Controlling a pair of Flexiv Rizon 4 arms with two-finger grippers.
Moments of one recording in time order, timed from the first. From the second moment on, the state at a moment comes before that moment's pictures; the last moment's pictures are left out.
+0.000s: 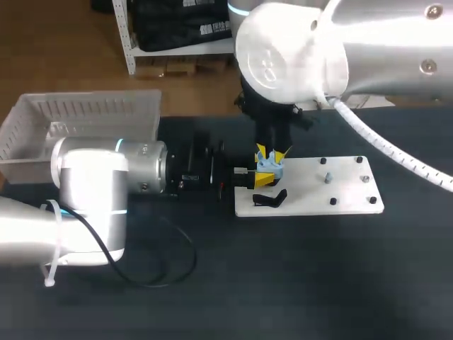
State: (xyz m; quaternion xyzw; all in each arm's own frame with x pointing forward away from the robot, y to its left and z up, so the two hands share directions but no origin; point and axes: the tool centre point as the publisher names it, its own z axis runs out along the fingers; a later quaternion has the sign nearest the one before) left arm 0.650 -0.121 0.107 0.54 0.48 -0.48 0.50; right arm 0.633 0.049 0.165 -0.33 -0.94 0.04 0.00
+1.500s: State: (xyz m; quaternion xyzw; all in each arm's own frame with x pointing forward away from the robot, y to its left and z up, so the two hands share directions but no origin) left arm 0.650 -0.121 0.107 0.54 0.48 -0.48 0.50; right arm 0.641 0.041 0.153 -0.34 -0.94 0.05 0.00
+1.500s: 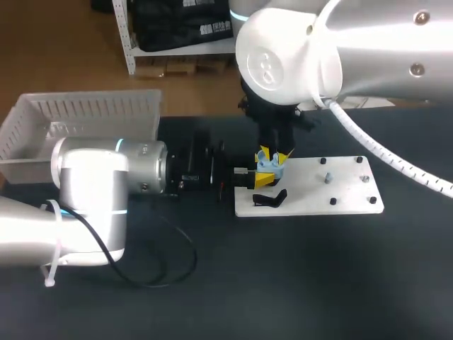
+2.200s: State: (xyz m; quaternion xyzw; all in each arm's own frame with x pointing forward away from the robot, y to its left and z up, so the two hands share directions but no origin) left arm 0.650 -0.121 0.106 0.54 0.48 -0.48 0.50; right arm 0.641 0.042 0.143 -0.33 -0.94 0.06 0.02
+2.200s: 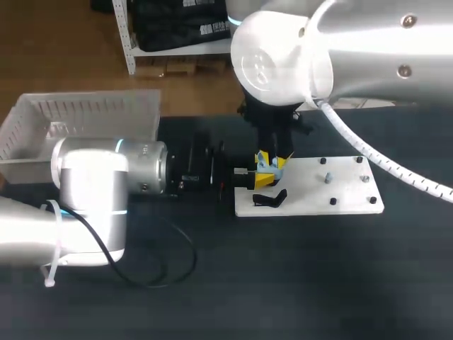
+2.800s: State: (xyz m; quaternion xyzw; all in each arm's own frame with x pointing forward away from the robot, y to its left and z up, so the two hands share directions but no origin) left arm 0.651 -0.121 0.106 0.54 0.48 -0.48 0.50; right arm 0.634 0.044 0.165 -0.31 -0.95 0.02 0.02
